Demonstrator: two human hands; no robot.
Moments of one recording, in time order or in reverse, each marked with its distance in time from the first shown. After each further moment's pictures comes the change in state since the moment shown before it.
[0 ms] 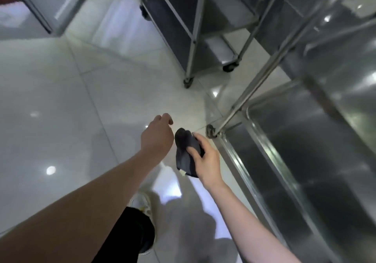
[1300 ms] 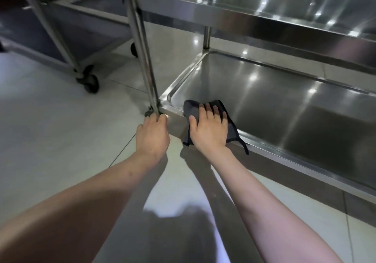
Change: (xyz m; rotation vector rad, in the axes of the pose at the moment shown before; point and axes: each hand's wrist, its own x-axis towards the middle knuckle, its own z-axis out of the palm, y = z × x) left_hand 0.116 0.000 0.476 0.310 0.150 0.791; right_hand 0.148 0.443 0.000 -0.829 0.734 0.192
